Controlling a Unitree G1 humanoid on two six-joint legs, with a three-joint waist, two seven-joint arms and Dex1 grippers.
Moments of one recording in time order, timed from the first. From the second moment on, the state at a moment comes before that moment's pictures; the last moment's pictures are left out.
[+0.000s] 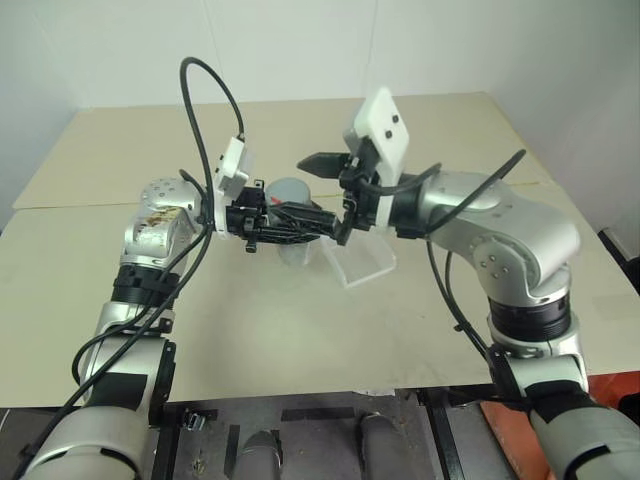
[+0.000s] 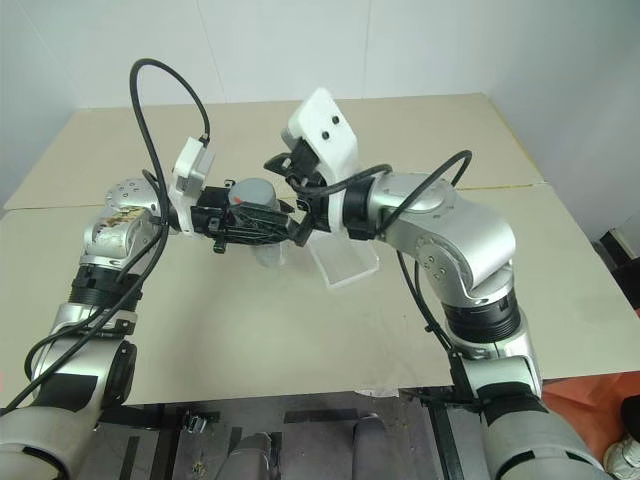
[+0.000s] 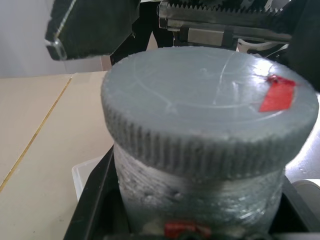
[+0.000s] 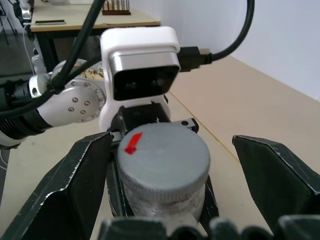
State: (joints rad) left arm -0.94 0.51 -0.05 0.45 -0.43 0.24 -1.56; right arm -0.97 -0.39 0.15 -0.35 0.61 0.97 0.56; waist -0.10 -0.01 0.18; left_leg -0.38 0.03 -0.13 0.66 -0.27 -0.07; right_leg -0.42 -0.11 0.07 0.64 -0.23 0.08
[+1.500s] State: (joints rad) left arm -0.92 0.54 0.00 0.47 -0.39 0.19 -1.48; right arm -0.59 -0.64 -0.13 -0.20 0.40 0.81 0.45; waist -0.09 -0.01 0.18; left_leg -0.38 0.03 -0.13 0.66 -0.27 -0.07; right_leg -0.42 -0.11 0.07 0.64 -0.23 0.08
